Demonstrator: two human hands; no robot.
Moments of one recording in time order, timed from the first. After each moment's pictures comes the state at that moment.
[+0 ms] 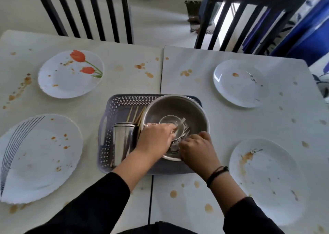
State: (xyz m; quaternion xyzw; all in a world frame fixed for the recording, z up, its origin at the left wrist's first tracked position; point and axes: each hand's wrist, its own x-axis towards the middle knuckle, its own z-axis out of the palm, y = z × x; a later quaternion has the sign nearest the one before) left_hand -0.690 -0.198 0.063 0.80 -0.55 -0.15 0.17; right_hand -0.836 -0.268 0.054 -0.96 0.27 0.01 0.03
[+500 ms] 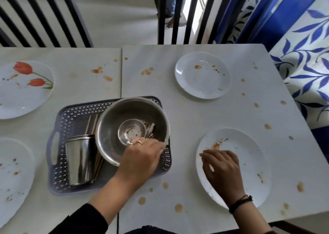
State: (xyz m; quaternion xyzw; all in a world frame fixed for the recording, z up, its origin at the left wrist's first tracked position) left_hand -0.762 -0.214 0.055 0.72 -0.66 -0.06 0.22; right_hand -1.007 -0.311 0.025 -0.90 0.39 -0.18 0.04
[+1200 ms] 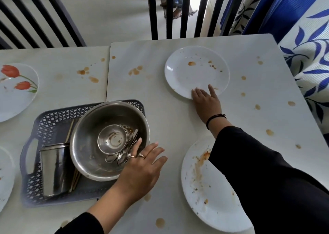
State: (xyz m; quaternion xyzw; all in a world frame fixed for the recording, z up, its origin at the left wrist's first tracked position) left_hand -0.809 -0.247 0.007 0.67 -0.73 0.00 0.11; right_hand -0.926 -0.543 -0.035 -0.93 0.37 0.05 -0.05
